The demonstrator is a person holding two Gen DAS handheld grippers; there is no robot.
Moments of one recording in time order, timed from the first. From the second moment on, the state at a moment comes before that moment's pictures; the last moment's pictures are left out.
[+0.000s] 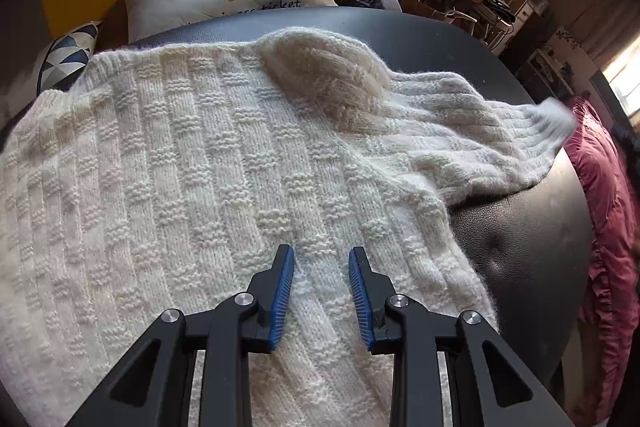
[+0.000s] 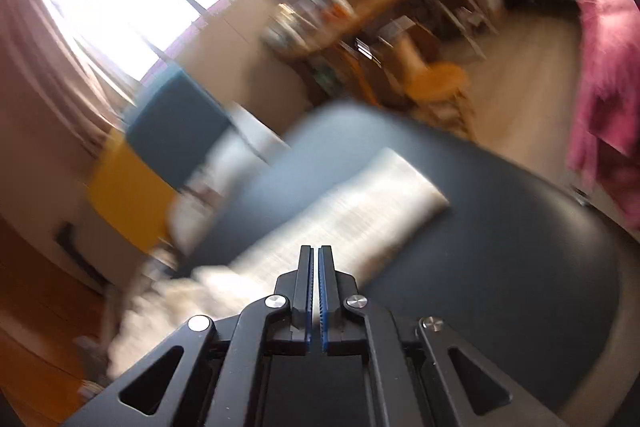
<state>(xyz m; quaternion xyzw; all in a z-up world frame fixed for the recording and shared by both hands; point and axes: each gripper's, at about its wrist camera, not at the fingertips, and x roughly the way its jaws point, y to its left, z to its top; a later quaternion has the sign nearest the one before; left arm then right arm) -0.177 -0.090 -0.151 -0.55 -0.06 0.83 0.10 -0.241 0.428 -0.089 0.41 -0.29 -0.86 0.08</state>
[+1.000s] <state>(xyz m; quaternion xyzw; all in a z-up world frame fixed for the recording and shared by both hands) -0.220 -0.079 -0.145 -0.55 -0.02 0.83 0.11 -0.341 0.408 -0.126 0.55 0.01 -0.84 -0.04</state>
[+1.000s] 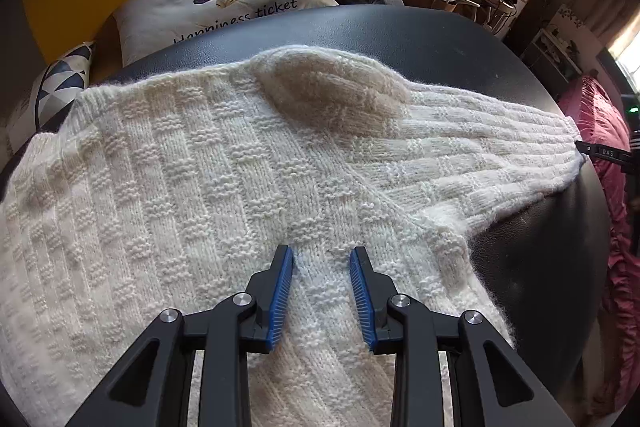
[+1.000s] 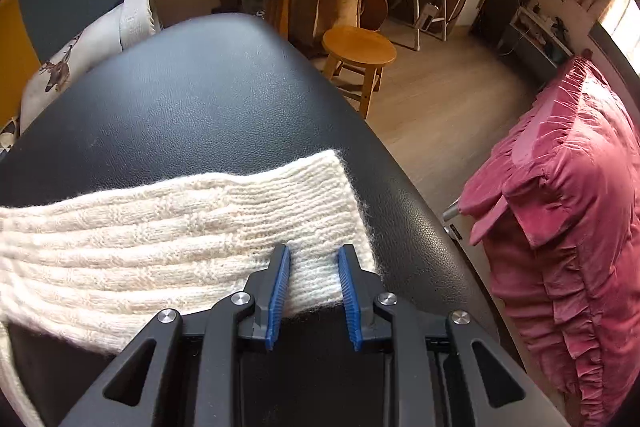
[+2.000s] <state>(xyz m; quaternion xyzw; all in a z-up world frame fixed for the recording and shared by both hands) -0.320 -0.028 -0.141 -0.49 -0.01 0.85 0.17 -0.290 0.313 -0.146 0.51 0.18 -0.84 -0.02</state>
